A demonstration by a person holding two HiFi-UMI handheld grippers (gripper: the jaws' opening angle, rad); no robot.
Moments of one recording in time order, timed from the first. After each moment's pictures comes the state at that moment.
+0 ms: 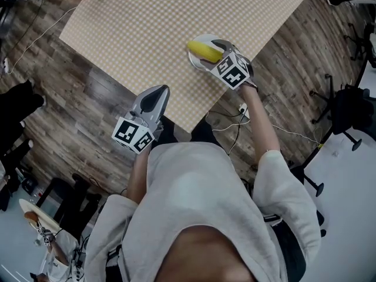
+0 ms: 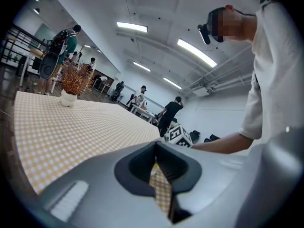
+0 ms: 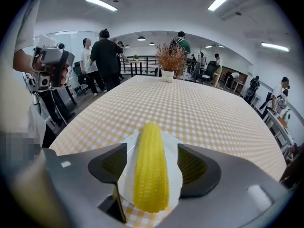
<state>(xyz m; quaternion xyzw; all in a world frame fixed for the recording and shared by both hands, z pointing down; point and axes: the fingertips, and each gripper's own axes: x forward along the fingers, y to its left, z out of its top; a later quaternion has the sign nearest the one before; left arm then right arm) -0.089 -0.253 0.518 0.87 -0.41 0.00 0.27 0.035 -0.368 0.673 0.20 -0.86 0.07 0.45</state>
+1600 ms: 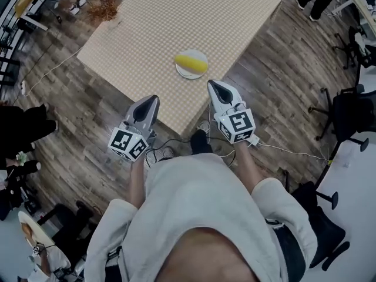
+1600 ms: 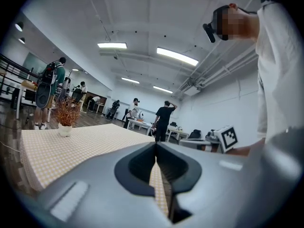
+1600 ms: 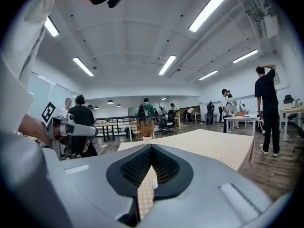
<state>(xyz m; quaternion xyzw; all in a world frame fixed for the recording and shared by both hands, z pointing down) -0.062 -0.168 0.429 0.89 -0.43 0.00 0.15 0.101 -0.212 0.452 0.44 -0.89 0.07 0.08</state>
